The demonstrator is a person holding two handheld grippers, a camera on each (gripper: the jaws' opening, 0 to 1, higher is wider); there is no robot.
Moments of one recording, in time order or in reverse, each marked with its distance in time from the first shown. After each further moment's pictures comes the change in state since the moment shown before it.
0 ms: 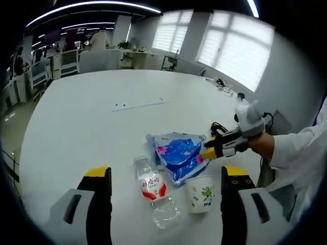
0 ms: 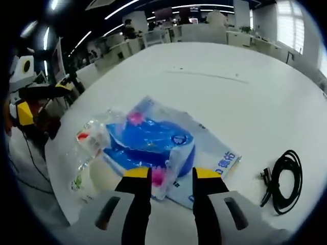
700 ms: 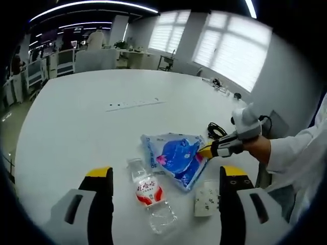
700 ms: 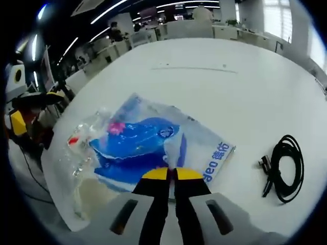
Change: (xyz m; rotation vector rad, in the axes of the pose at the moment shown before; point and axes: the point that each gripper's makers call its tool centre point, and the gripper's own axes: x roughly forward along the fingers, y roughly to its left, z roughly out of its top) left arm 0.012 -0.008 -0.001 -0.002 -0.005 -0.038; right arm 0.001 -0.012 -0.008 0.081 -0.003 -0.064
